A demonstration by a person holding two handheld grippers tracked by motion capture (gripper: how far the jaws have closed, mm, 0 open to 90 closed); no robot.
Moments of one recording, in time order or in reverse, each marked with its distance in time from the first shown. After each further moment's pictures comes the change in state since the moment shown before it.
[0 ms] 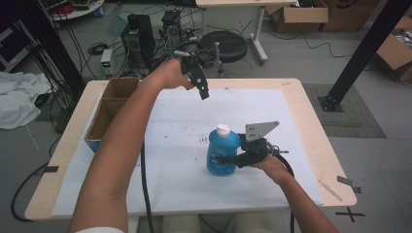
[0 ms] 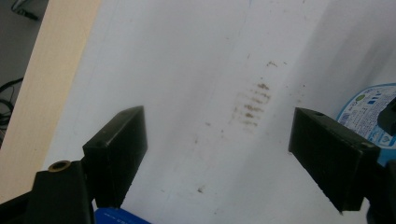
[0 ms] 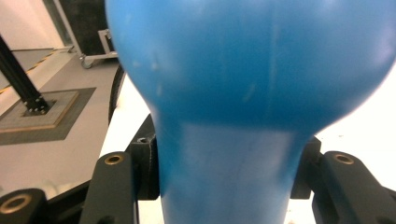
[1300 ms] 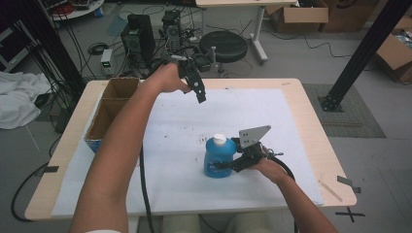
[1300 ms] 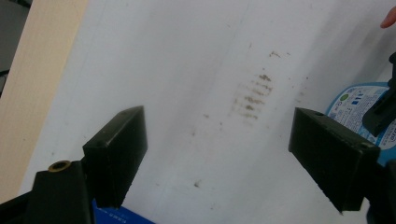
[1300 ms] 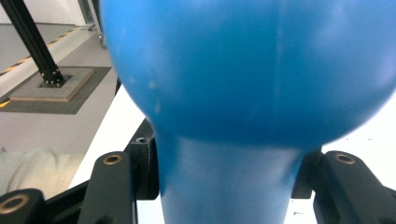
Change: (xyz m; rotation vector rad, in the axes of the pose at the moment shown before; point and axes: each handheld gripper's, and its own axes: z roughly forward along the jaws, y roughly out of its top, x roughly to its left) left arm 0.001 -0.010 0.010 0.022 -0.010 -0.023; right arm -0.006 -0.018 0.017 0.031 0.075 -0.086
